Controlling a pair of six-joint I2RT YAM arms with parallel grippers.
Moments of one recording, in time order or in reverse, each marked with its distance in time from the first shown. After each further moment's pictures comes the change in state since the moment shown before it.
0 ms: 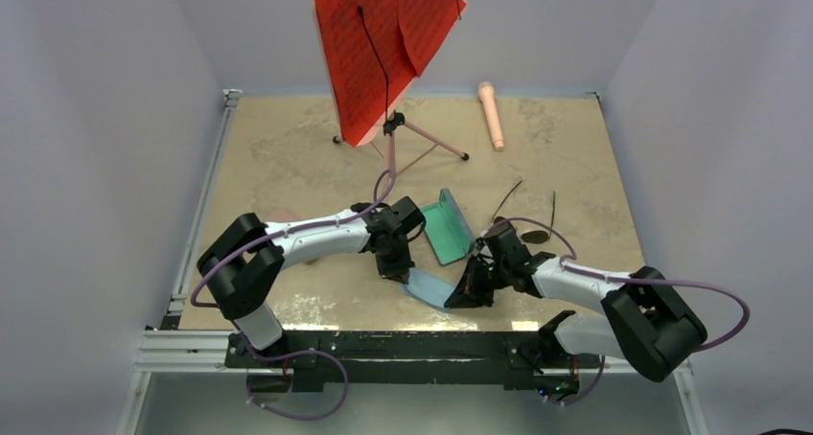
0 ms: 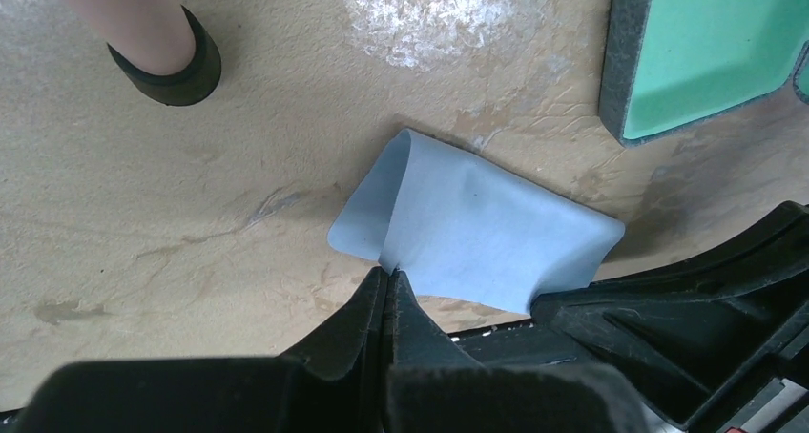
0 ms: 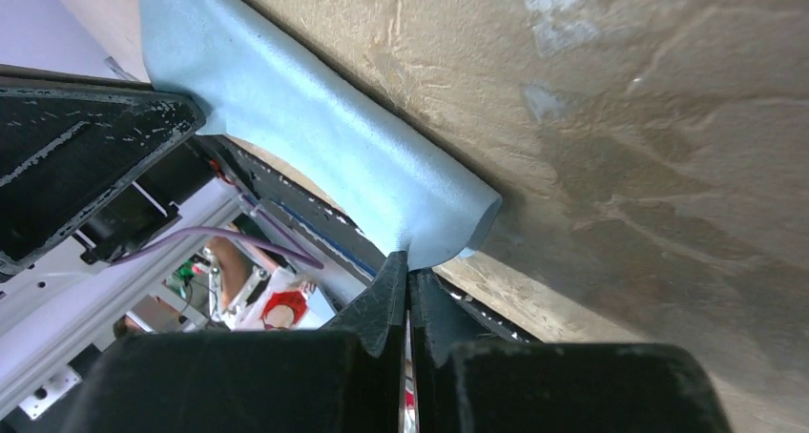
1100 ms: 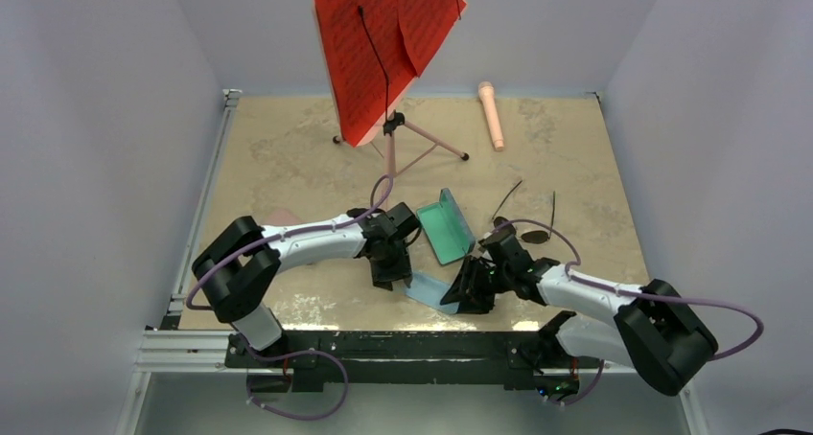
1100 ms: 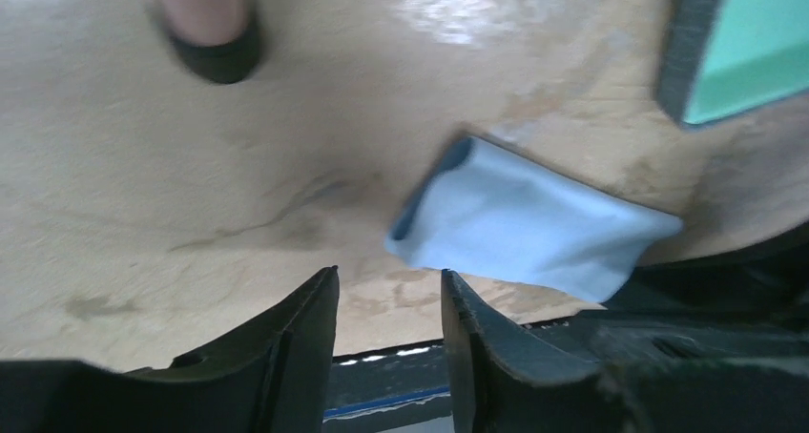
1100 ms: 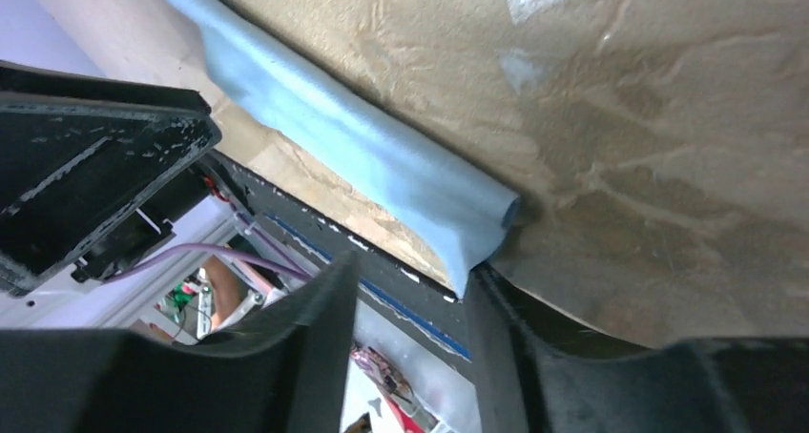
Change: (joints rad) left arm -0.007 -0.015 -0.053 0.038 0.000 0.026; right arm 0.057 -0.057 -0.035 0.018 0.079 0.061
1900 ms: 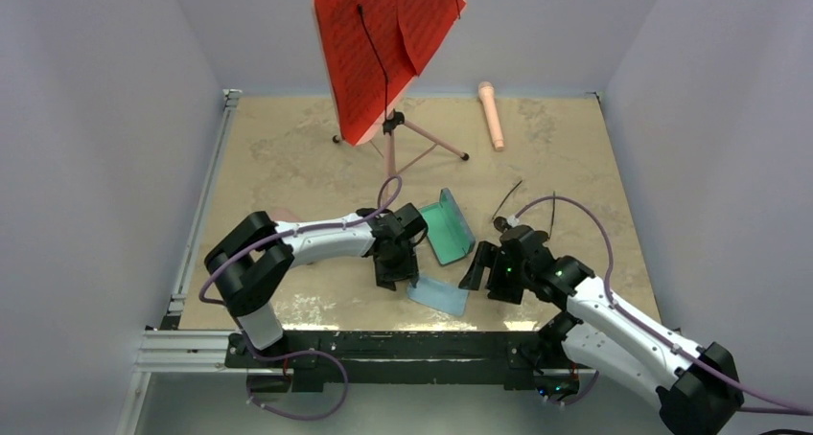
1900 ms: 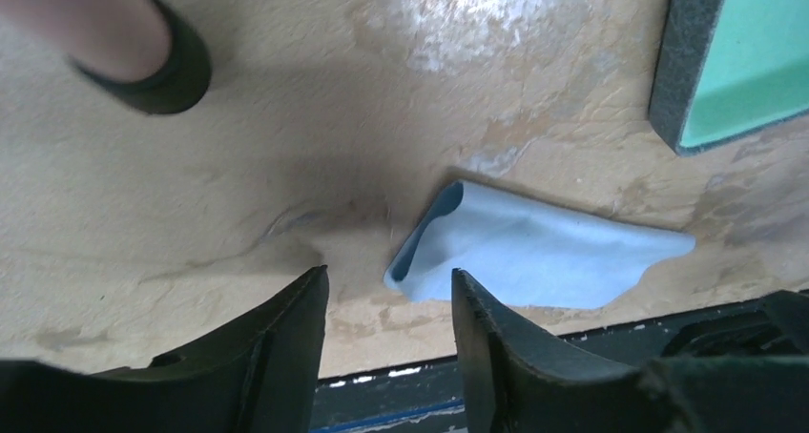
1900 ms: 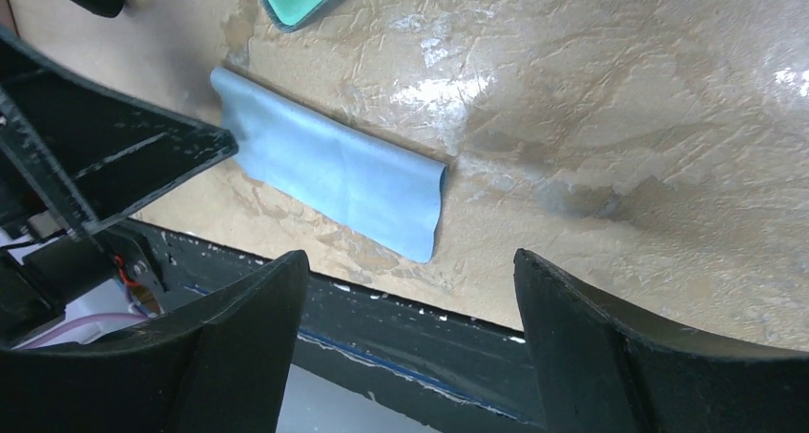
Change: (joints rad) left arm -0.010 0.025 0.010 -0.008 -0.005 0.003; right arm 0.004 -0.371 0.156 -0.509 0.373 -0.193
